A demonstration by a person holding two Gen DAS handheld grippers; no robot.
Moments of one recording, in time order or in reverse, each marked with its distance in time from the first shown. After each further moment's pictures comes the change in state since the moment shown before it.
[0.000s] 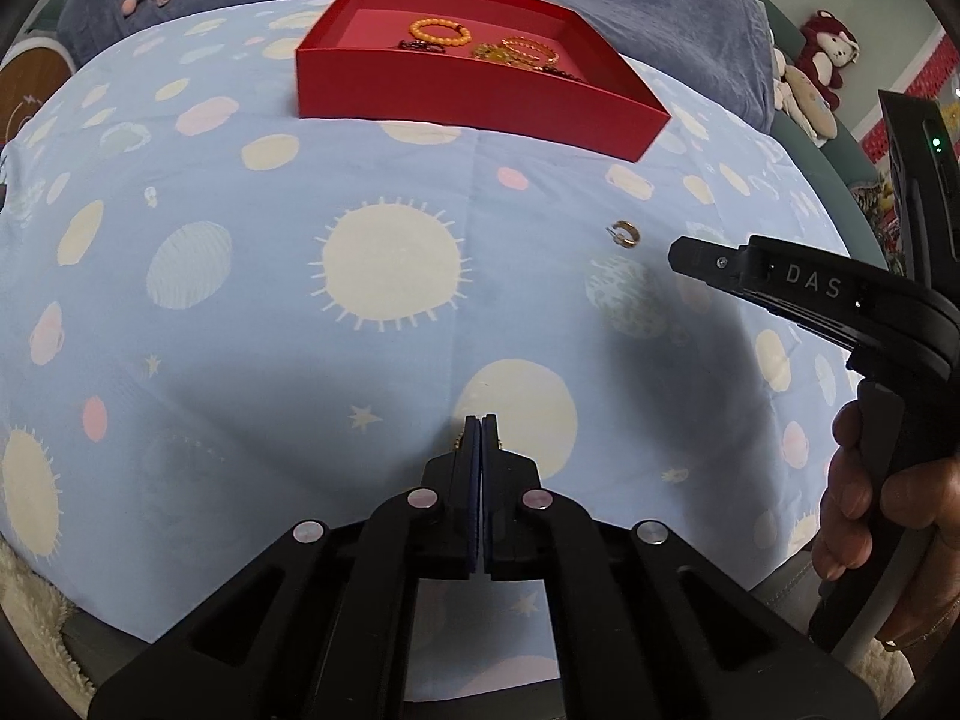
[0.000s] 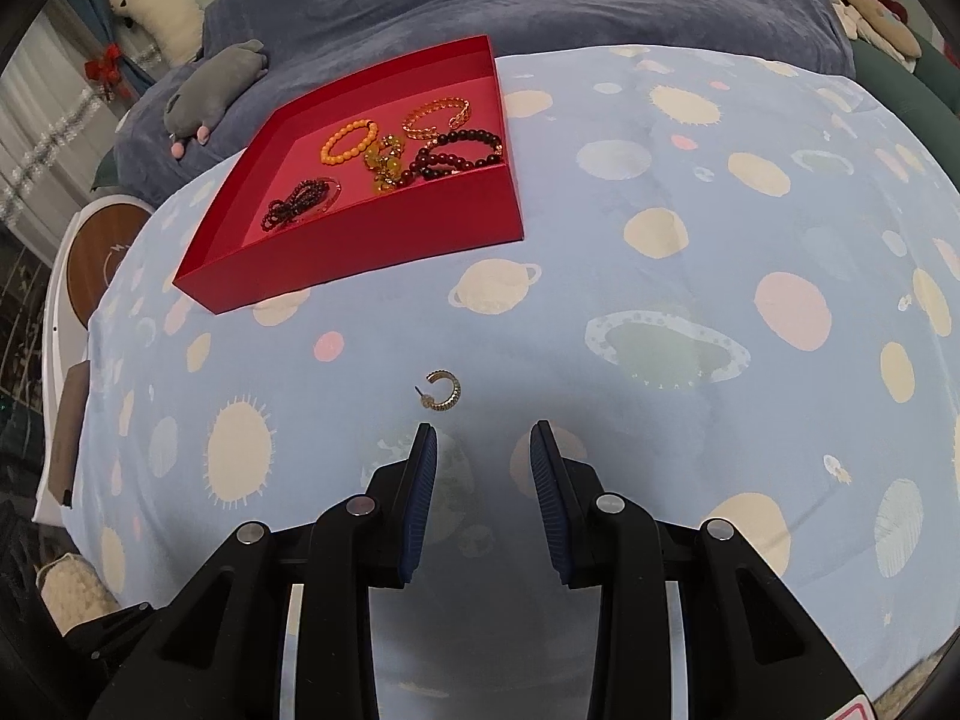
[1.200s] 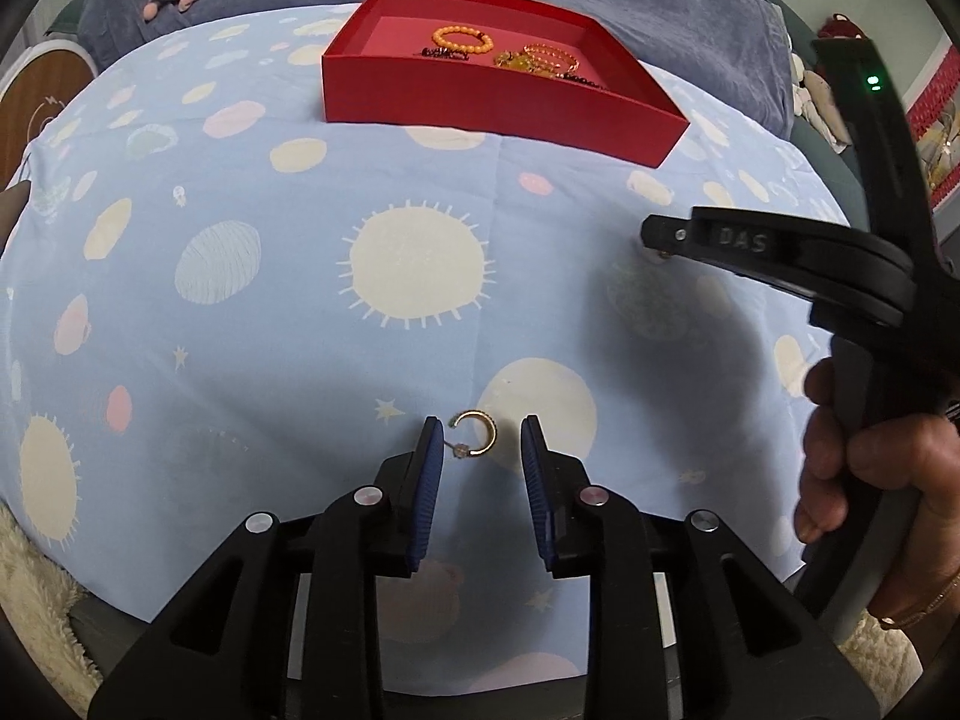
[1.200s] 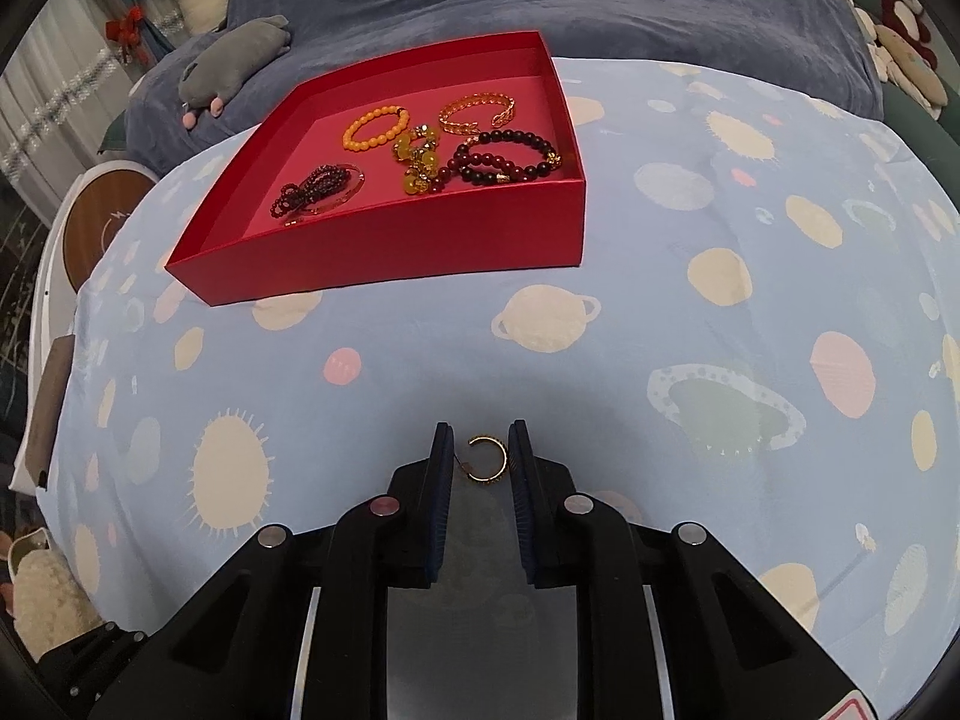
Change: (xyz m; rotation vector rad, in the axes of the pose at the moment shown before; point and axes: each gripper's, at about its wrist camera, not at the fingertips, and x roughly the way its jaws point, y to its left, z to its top) left arm 0.004 -0.004 -0.005 -0.006 -0.012 0.061; right arm 0.023 0.022 0.013 -0.086 -0.003 -0.019
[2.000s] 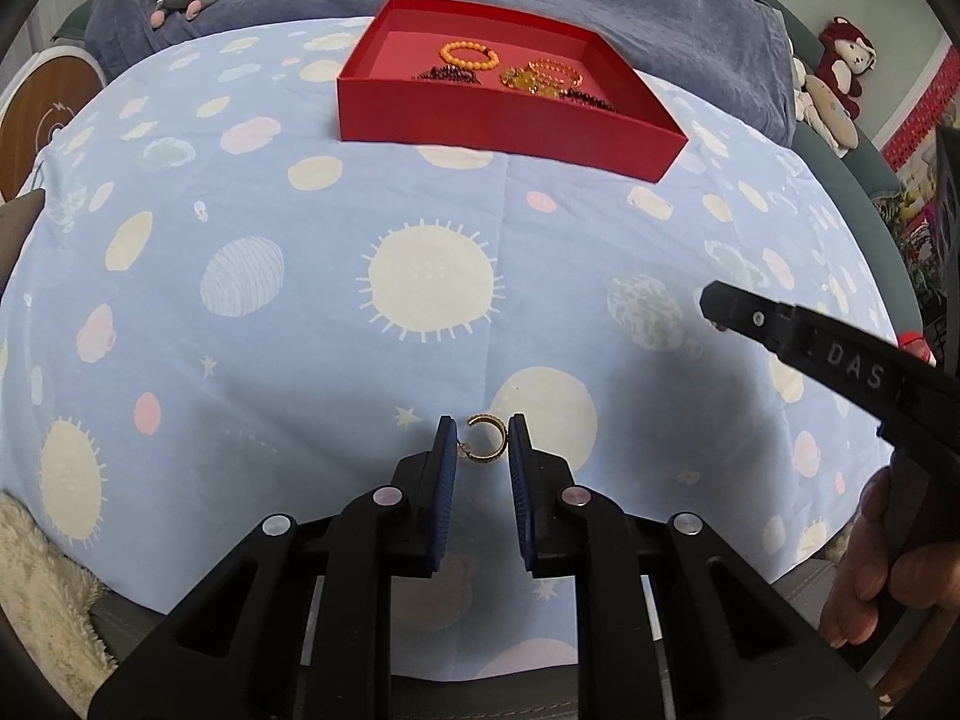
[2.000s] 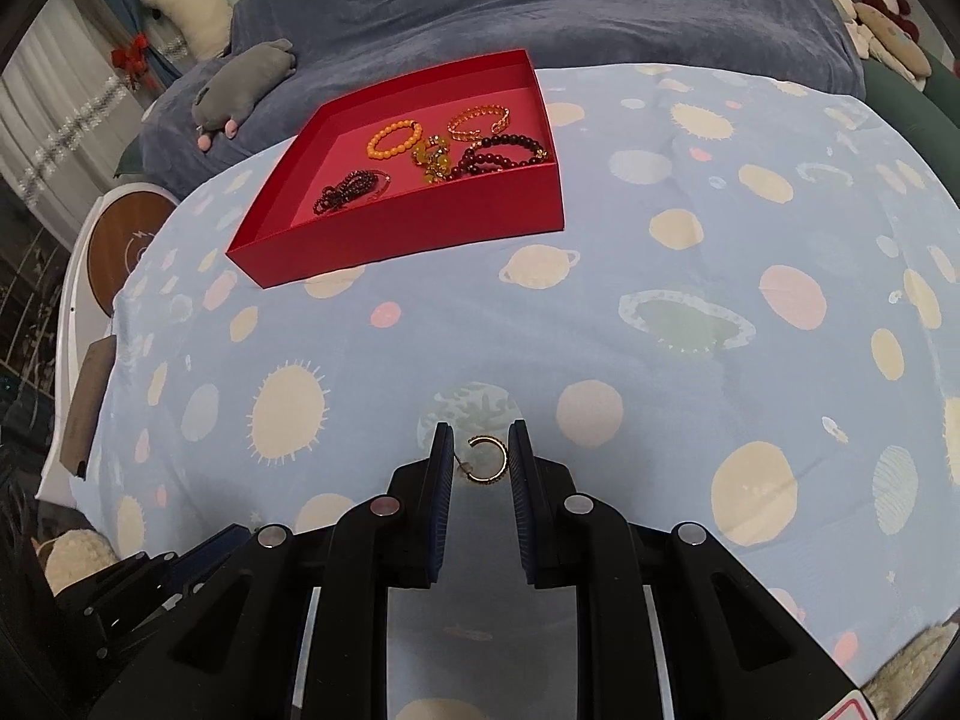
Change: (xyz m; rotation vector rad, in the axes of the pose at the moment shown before) left arm -0.021 0.005 0.006 -0.007 -0.027 0.009; right arm -0.051 0.000 -0.036 0.050 -0.031 0.045
